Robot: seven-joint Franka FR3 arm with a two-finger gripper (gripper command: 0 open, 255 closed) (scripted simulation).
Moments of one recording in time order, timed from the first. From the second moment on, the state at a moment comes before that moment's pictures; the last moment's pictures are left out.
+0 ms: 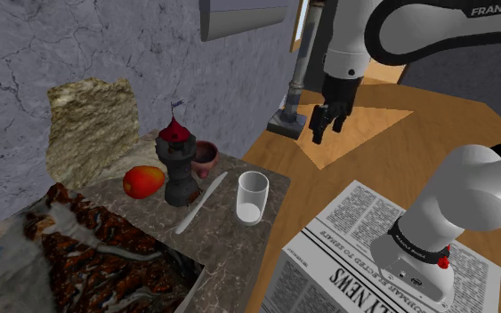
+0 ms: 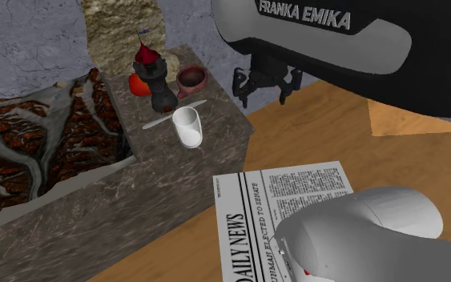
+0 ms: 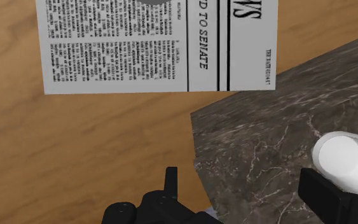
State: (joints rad) arm 0.11 -0.70 0.18 -2.56 0.09 1.78 0.26
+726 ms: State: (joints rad) arm 0.19 -0.43 0.39 -2.49 0.15 2.08 0.43
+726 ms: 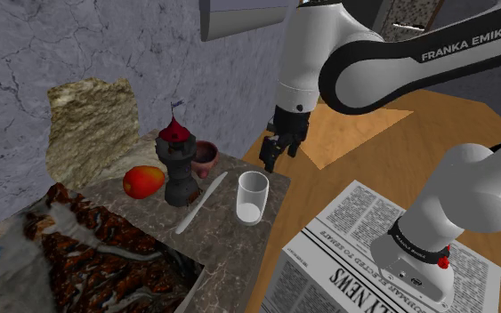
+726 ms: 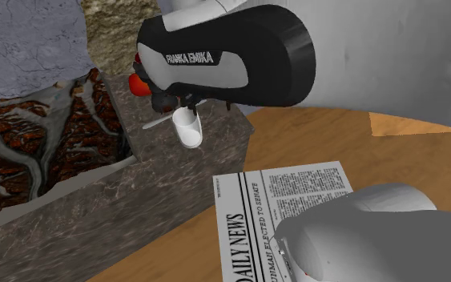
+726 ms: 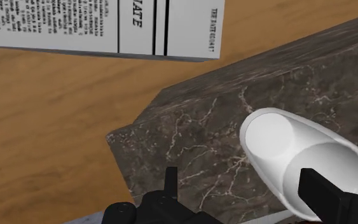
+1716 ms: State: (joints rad) arm 0.18 -0.25 0.48 -2.50 0.10 2.30 0.52
